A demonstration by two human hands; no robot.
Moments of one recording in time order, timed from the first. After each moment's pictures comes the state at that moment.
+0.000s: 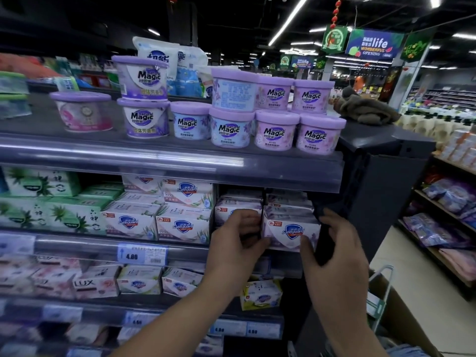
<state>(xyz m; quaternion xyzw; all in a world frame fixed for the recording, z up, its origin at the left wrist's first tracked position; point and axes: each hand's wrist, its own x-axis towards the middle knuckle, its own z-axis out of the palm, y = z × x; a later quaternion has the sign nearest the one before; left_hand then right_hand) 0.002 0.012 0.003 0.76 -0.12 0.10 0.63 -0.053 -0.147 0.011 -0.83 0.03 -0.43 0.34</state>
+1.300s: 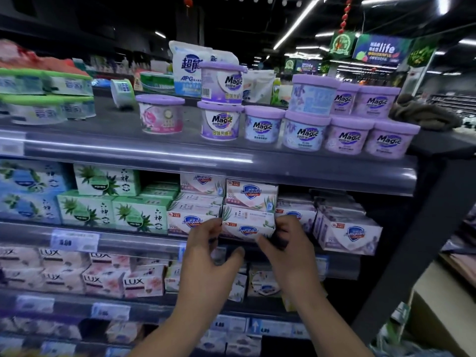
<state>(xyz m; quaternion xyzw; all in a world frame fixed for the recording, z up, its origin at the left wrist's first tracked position) -0.024 0.158 -0.016 0.76 -0.04 0.17 0.62 0.001 -0.003 -0.012 -0.82 0.00 -0.21 0.53</state>
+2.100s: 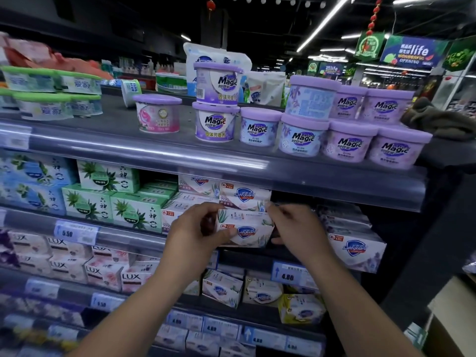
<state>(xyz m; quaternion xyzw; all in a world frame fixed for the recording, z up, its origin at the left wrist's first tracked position) 0.007 0.165 0.019 0.81 -0.04 0.20 0.54 0.041 -0.038 0.043 -0.86 -0.03 -0.10 0.50</state>
